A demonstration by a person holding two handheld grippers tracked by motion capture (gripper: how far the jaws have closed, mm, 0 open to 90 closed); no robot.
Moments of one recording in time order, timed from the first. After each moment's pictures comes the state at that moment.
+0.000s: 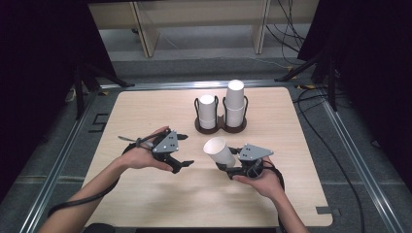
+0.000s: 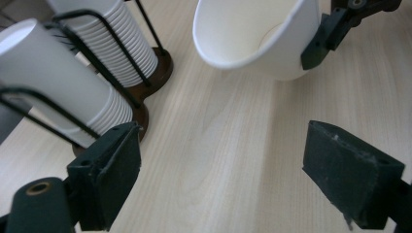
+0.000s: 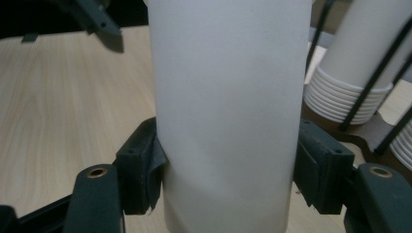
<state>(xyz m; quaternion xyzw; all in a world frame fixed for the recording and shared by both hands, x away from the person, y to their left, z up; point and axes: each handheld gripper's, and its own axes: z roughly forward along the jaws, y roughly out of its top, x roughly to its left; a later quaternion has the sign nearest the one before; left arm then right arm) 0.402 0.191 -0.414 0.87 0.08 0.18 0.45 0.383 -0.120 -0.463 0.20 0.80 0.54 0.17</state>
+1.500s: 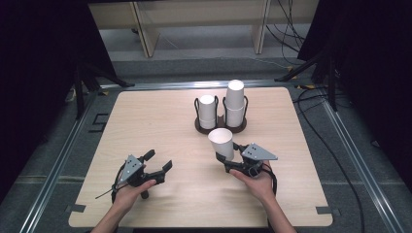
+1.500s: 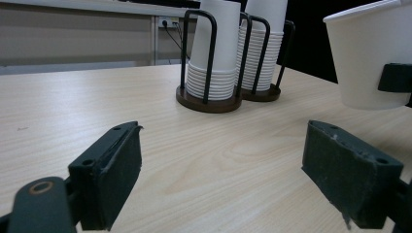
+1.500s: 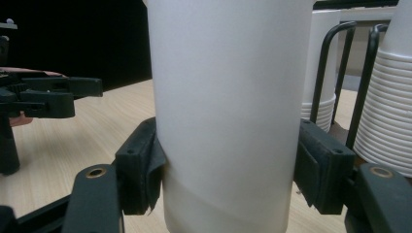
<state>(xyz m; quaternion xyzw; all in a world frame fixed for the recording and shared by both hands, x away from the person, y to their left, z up) 0.346 0.251 -0.493 0.65 0.38 0.26 0.60 0.384 -0.115 -0.476 0.29 0.71 0.61 0.19</state>
